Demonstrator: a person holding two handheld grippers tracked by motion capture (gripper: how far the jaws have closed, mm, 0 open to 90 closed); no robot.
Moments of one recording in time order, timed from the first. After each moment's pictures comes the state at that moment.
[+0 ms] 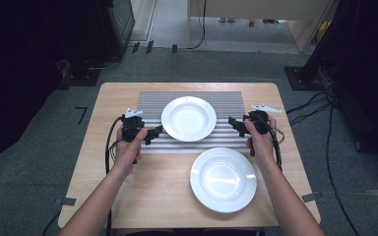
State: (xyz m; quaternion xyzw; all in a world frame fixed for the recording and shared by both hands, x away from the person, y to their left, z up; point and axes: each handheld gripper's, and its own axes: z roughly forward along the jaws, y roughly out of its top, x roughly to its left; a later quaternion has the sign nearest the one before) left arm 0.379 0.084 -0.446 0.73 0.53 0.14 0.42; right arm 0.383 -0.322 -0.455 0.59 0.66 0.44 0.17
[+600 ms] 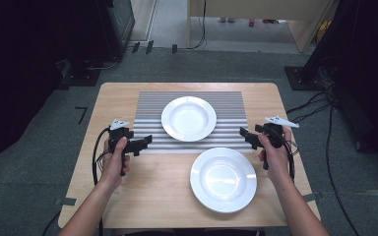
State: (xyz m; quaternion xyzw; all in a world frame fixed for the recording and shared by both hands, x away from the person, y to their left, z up) left arm 0.345 0.117 -0.449 0.72 0.53 0.13 0.42; right arm 0.335 -0.349 -0.451 0.58 0.66 0.45 0.18
